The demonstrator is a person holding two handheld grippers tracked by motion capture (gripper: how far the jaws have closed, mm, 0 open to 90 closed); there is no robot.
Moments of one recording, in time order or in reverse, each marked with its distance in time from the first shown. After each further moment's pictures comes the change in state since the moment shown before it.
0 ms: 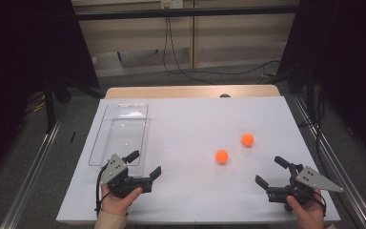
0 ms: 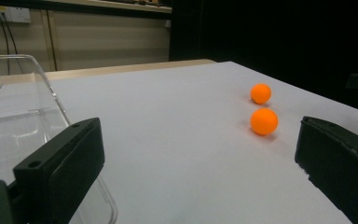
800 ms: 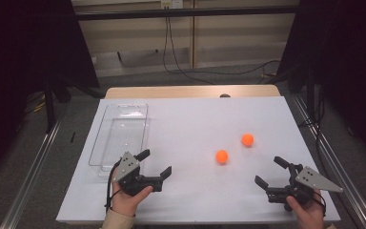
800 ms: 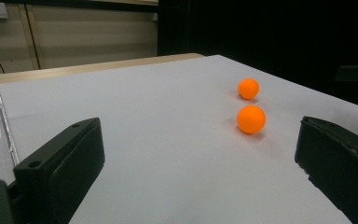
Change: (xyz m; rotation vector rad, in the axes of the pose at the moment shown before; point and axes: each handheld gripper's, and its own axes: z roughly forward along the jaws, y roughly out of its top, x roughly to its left) left arm -0.013 0.002 0.021 0.028 -0.044 0.025; right arm 0.001 0.000 0.000 0.001 0.008 -0.004
